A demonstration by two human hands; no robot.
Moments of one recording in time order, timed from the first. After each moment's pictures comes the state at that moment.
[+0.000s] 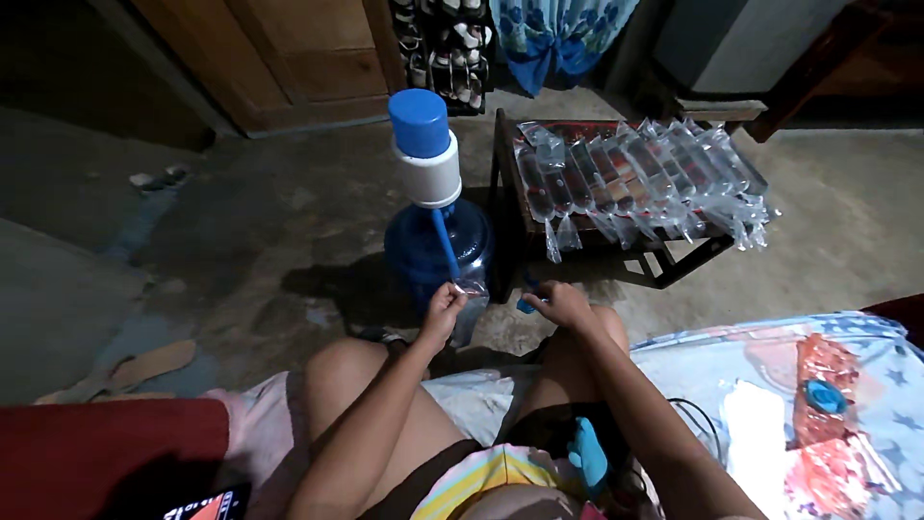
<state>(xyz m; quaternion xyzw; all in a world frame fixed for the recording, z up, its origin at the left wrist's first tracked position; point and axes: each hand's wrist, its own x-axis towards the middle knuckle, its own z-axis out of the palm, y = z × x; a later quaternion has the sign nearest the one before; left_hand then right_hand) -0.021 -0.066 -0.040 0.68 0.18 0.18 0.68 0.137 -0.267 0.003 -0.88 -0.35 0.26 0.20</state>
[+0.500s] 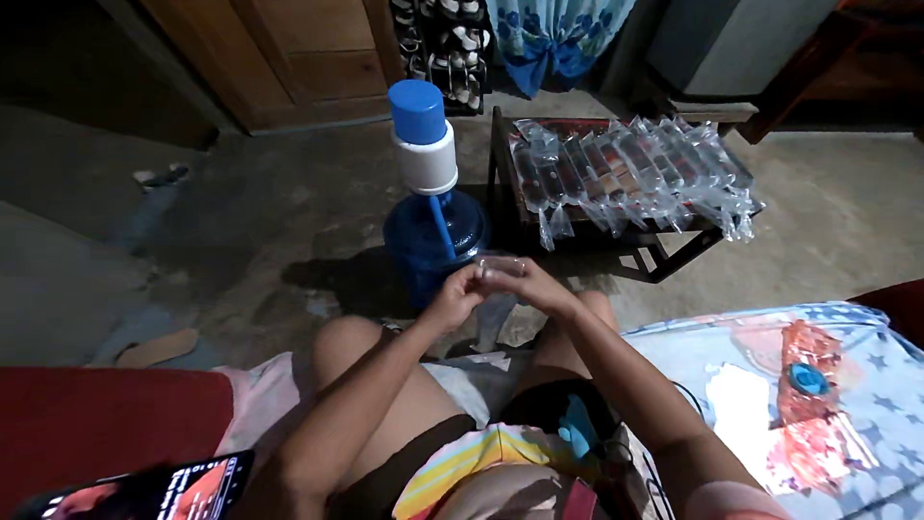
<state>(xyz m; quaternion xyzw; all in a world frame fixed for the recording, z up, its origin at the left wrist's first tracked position) -0.042 -0.106 0.047 0.73 0.08 0.10 0.67 0.066 -0.244 0.081 -0.68 -0.39 0.35 0.52</state>
